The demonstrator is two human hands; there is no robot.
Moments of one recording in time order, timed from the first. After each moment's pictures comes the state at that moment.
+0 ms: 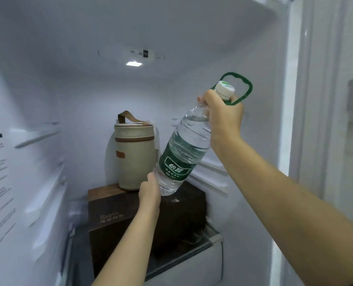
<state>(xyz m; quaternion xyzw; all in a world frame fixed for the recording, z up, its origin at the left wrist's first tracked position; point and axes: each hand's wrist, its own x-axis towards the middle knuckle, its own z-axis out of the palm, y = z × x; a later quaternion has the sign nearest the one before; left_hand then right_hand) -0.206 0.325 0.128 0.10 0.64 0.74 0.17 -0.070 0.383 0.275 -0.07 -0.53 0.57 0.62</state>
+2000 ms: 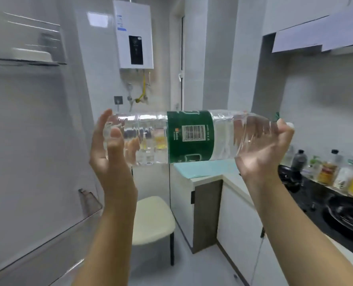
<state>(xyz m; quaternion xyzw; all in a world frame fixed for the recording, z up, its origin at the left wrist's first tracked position) 0.473 0.374 0.124 0.45 0.06 0.71 0.54 0.675 0.251 0.134 -0.19 -0.37 0.12 0.90</state>
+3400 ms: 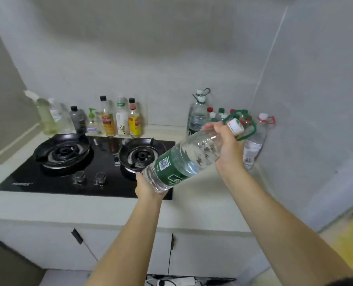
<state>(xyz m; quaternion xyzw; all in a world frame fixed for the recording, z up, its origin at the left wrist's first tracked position) 1.068 0.021 -0.138 0.27 0.32 -0.18 0.89 0.995 -0.132 -0.001 -0.56 0.12 -0.33 0.75</state>
